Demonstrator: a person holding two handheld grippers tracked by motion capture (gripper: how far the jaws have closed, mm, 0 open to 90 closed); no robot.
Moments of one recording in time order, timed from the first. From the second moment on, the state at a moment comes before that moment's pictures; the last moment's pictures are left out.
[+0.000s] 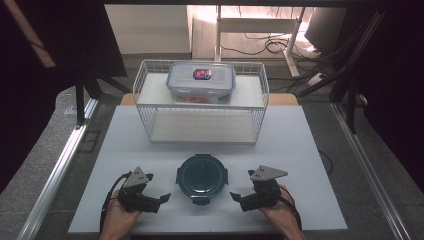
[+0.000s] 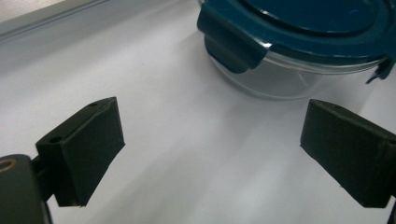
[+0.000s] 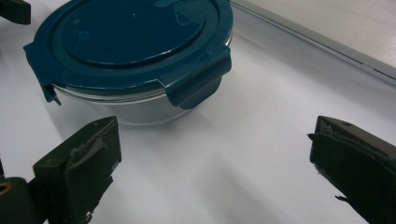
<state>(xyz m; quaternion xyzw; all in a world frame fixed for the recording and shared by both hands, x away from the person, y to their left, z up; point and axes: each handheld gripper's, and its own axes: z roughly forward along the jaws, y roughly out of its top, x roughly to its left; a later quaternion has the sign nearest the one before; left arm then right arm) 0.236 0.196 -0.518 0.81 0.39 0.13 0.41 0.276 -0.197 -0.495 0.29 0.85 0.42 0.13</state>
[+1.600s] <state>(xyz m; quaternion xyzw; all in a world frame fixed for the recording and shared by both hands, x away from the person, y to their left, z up) 0.299 0.168 -0.519 0.79 0.39 -0.12 0.46 0.331 -0.156 -0.501 0.35 0.84 0.40 -0.13</state>
